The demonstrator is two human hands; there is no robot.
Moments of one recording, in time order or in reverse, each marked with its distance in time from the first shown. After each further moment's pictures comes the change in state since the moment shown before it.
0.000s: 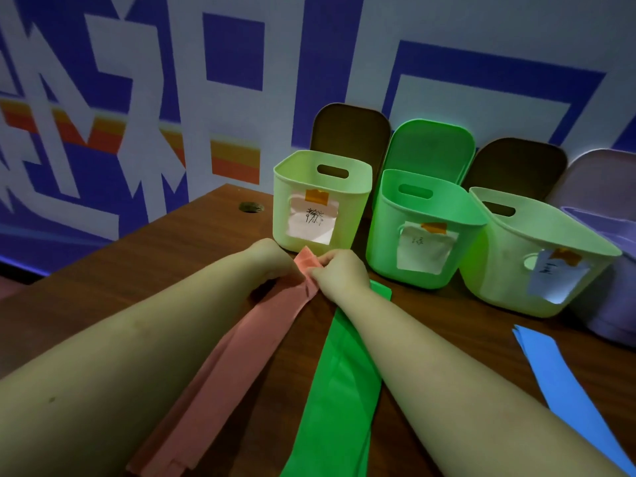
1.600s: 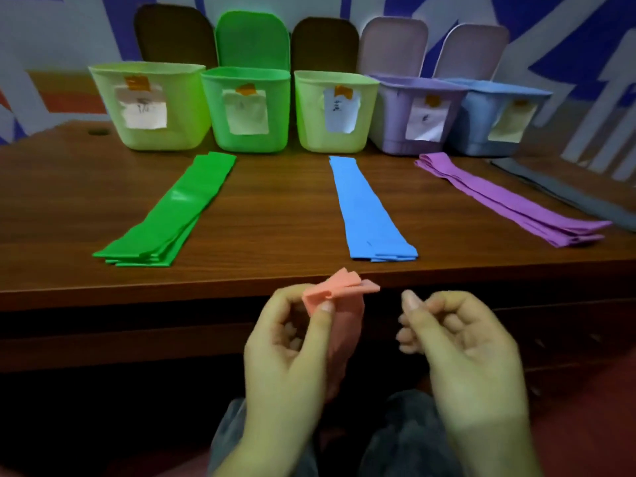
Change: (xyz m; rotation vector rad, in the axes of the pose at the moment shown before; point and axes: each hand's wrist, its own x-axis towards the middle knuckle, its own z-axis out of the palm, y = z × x) left_hand -0.352 -0.016 0.235 -0.866 0.084 0.559; right_hand -0.423 0.184 -0.117 0.956 0.640 0.165
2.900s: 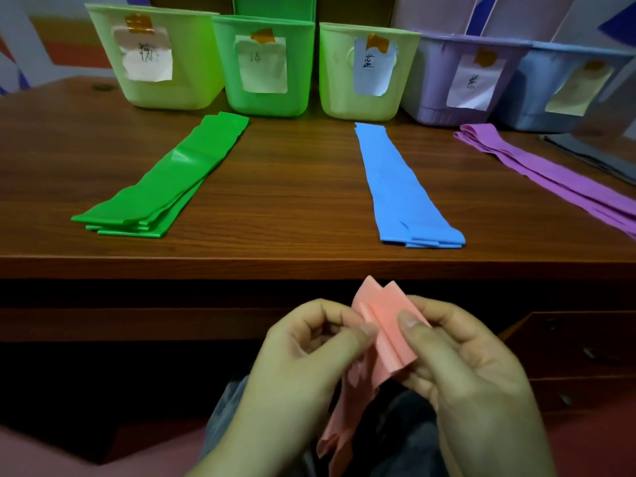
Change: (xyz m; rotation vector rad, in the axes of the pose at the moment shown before) left_hand 0.009 -0.010 -0.001 -0.182 -0.206 -0.425; right_hand 0.000 0.022 0.011 0.076 -0.214 0.223
